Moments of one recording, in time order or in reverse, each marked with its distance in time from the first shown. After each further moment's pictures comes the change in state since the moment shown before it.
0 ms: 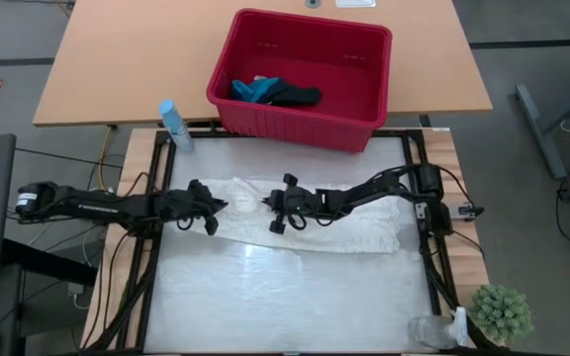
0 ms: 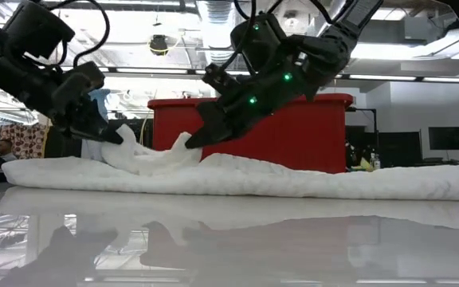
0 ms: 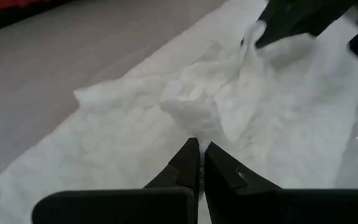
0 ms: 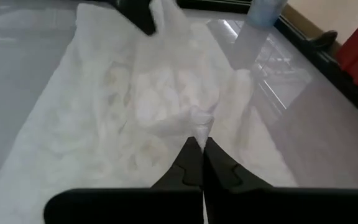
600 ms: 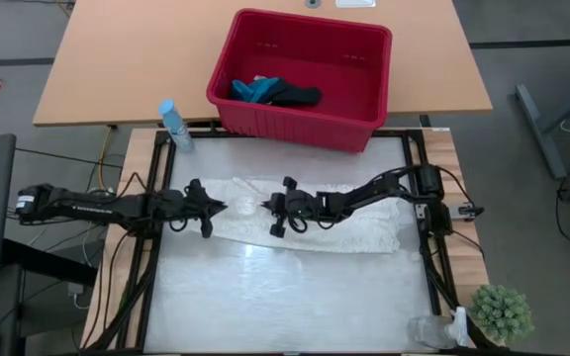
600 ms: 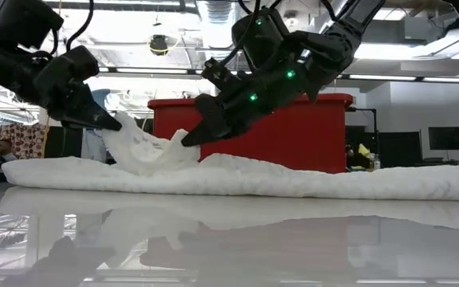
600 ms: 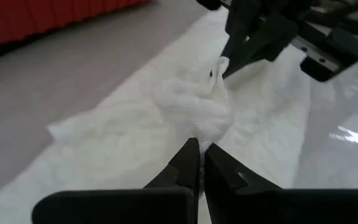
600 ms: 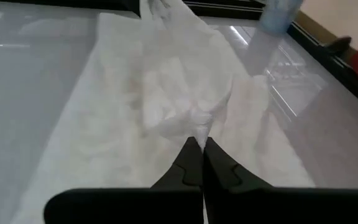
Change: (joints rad) left arm -0.050 -0.123 0.000 -0.029 0.043 0.071; right arm 0.031 0.000 -0.010 0.028 -0.009 0.017
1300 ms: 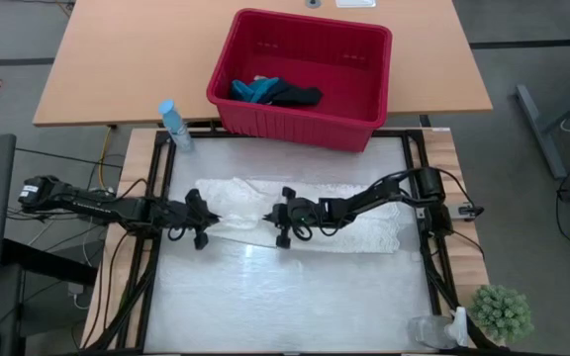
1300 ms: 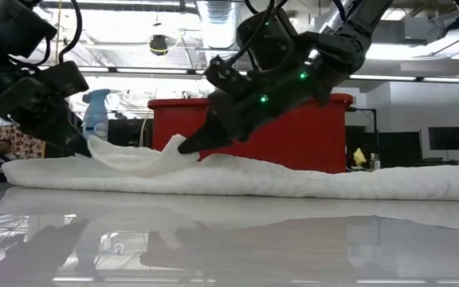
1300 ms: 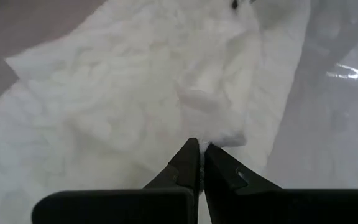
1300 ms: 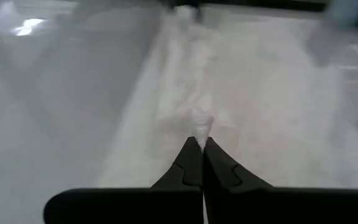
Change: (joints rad) left arm -0.131 0.000 0.000 -0.221 -0.025 -0.030; right arm 0.038 0.000 -0.047 0.029 -0.137 0.005
